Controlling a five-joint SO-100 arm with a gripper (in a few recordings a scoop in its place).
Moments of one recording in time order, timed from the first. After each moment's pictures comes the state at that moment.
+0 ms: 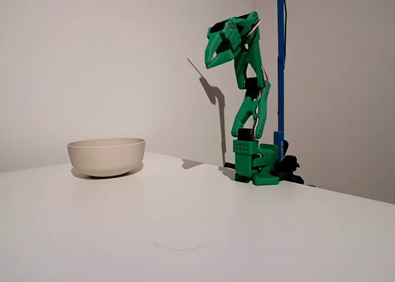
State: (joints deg) arm -5.5 125.9 56.5 101.3 5.4
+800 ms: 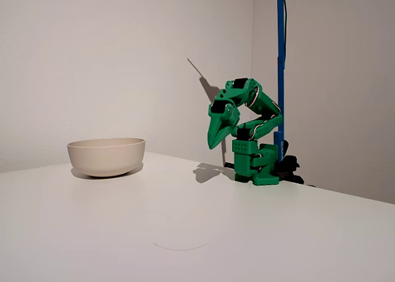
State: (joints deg) arm -1.2 174.9 151.3 66.5 -1.6
